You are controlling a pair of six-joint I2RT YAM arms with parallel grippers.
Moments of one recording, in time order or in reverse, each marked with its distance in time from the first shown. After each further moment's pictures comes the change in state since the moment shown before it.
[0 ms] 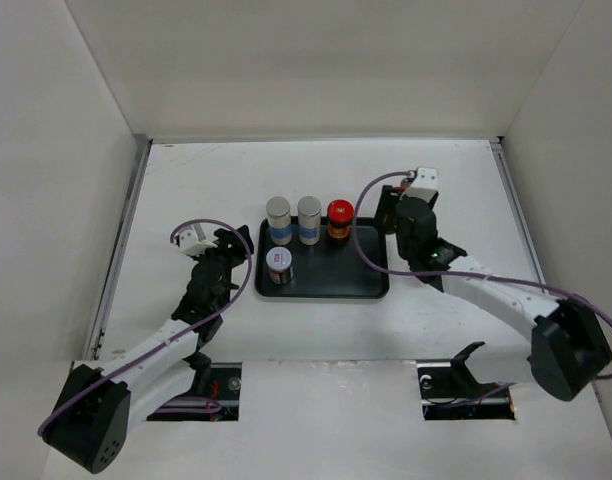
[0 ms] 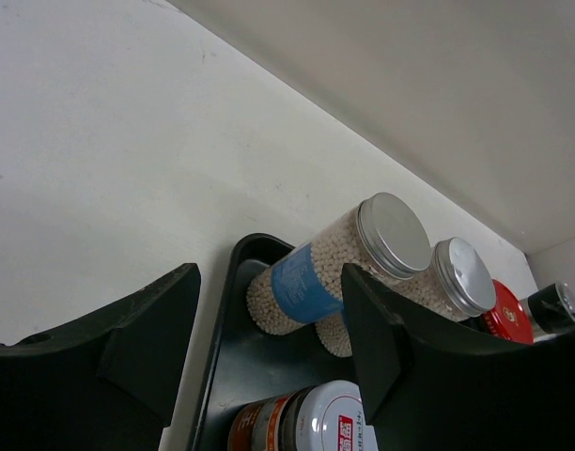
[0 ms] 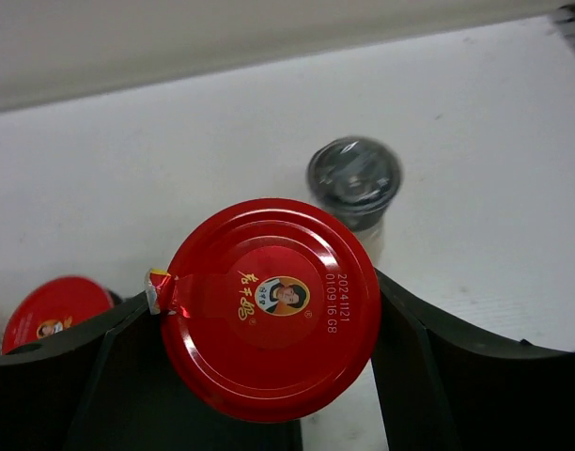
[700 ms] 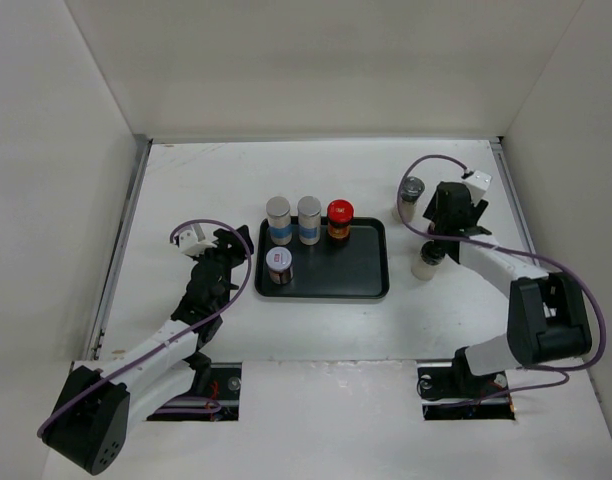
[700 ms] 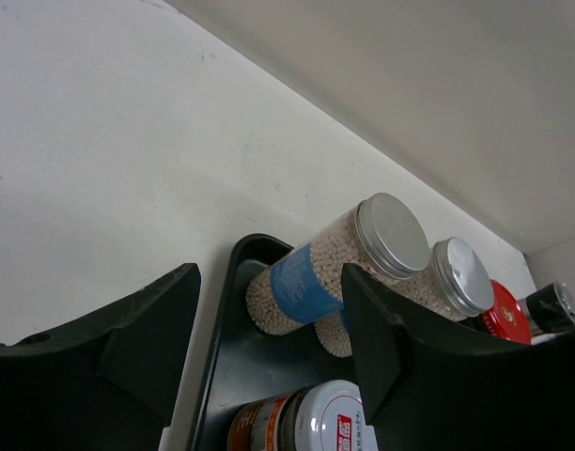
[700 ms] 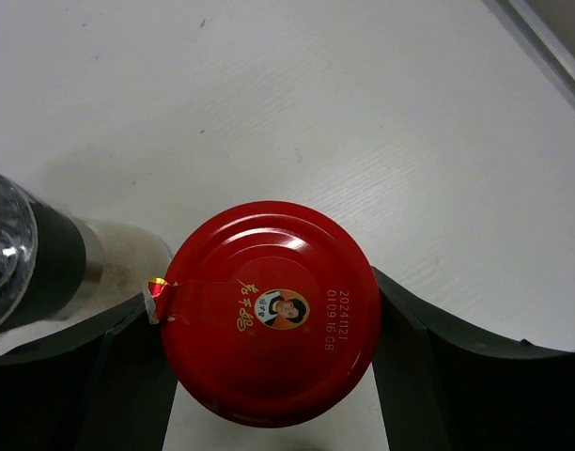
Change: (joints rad) left arm 0.000 -0.005 0.000 -0.004 0.000 0.000; right arm -0.420 0.244 0.048 -0.145 -0.099 0.151
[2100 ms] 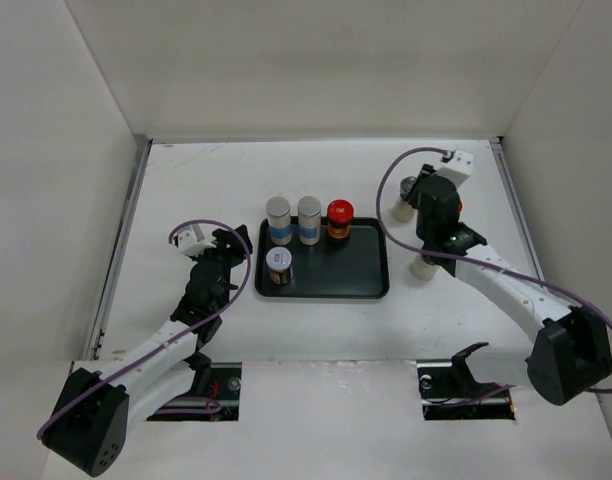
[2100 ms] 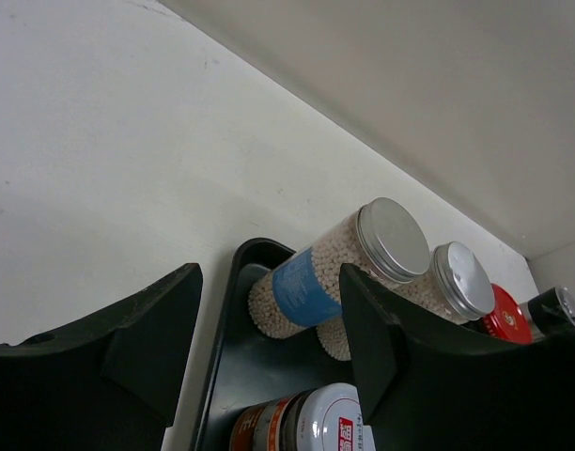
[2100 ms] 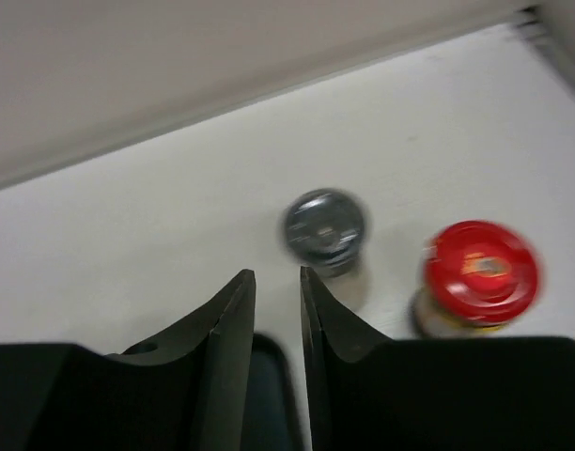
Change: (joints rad) left arm 0.002 -0.011 0.000 -0.004 -0.008 0.008; right arm 0.352 -0.211 0.068 0.070 0.092 -0.061
